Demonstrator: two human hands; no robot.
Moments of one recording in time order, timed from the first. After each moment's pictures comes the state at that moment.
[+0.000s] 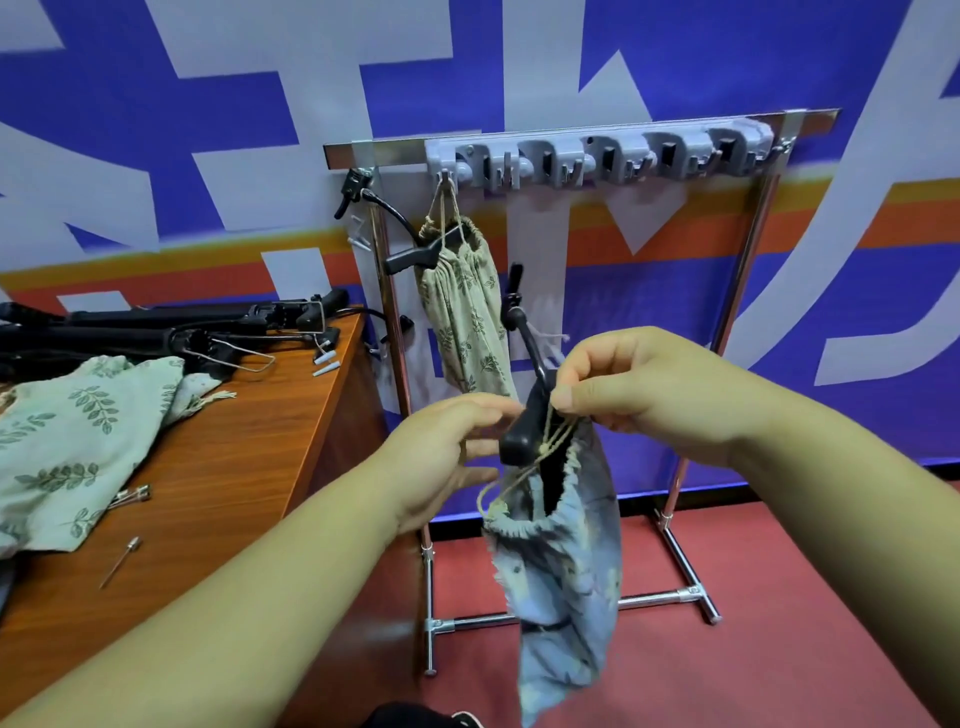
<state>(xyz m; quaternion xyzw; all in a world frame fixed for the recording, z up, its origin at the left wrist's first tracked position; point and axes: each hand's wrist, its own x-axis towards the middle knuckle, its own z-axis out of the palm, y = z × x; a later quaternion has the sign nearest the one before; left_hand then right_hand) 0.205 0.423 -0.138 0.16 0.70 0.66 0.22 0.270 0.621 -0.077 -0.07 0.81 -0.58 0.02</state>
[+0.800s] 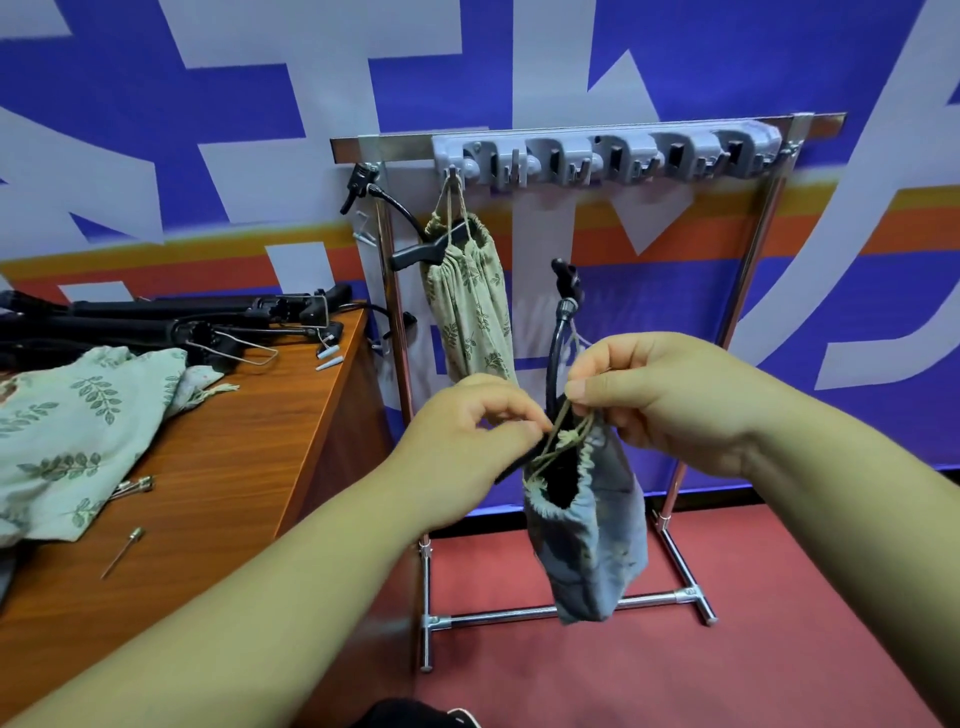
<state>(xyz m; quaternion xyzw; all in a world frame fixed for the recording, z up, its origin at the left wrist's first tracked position) 0.216 0.426 -0.132 0.31 0.79 0.52 0.03 0.273 0.617 -0.078 0.03 0.78 -0.63 0.03</state>
